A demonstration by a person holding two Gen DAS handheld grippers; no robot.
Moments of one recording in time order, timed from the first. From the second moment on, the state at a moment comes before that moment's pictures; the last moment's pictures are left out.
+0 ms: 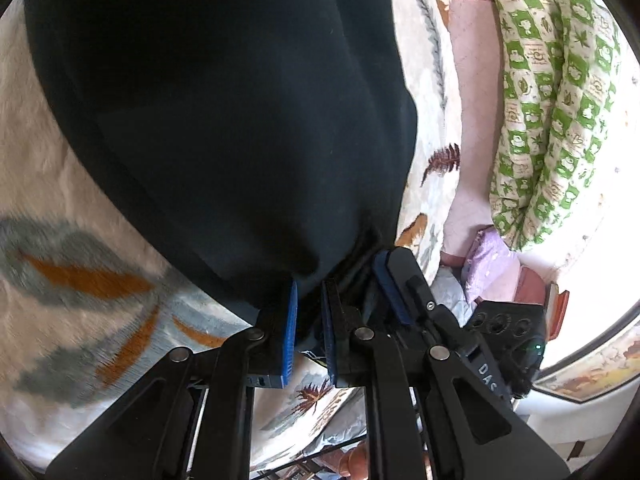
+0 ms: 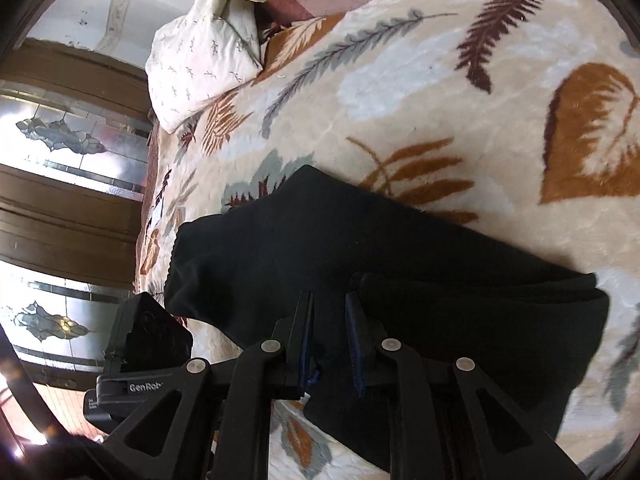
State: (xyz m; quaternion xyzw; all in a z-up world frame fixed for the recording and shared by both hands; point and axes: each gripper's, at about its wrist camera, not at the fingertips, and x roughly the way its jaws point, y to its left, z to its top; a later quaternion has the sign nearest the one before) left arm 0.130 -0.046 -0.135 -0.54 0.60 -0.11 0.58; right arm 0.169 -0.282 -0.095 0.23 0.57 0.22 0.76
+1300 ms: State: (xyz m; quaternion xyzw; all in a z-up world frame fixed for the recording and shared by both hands) left arm 0.241 -0.215 -0.070 0.09 0.71 -0.33 0.61; right arm 0.013 -0.359 -0.169 0.65 0.29 0.07 0.69
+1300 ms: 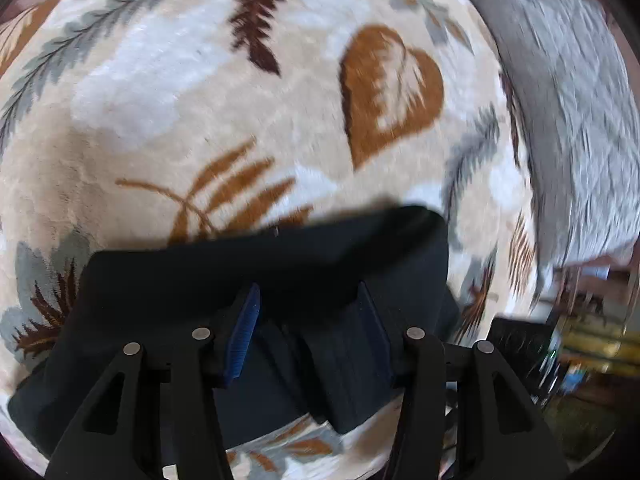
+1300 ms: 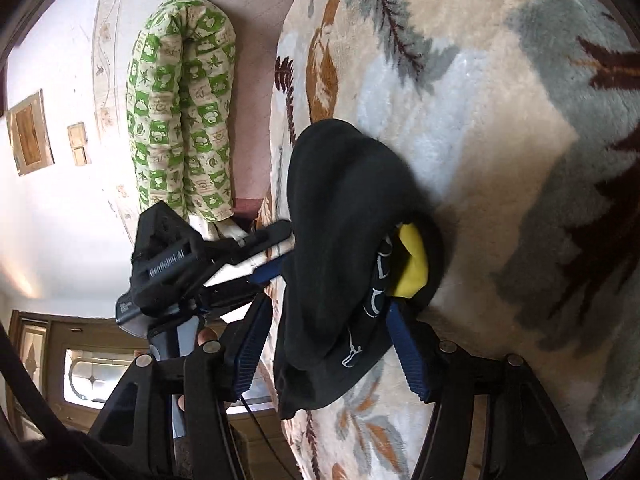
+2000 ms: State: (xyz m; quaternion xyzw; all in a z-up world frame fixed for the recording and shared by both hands) left arm 0.237 -0.193 -0.071 0.04 0.70 -0.35 0.62; right arm 0.013 -0.356 -0.178 0.68 0.27 0.06 0.68
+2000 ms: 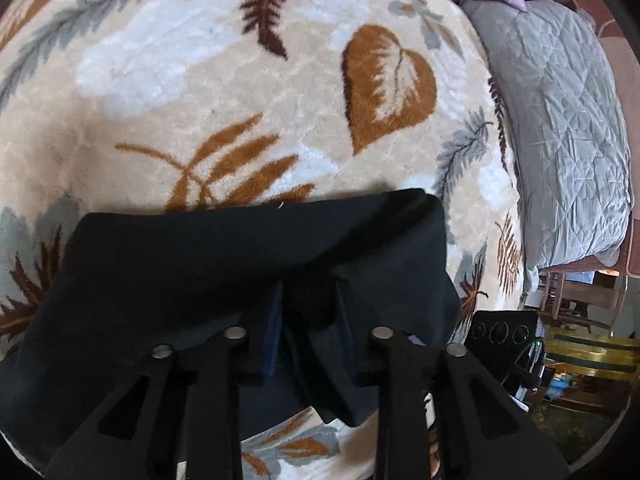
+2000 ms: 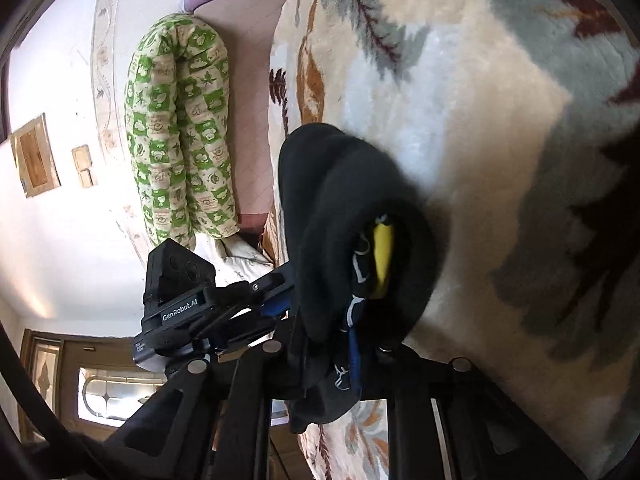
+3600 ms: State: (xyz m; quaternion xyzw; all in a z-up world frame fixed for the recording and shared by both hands) left arm 0.261 -0.179 -0.031 0.03 0.70 -0.32 0.64; right arm 0.074 -0.322 -0.154 0.68 0.22 0.16 0.68
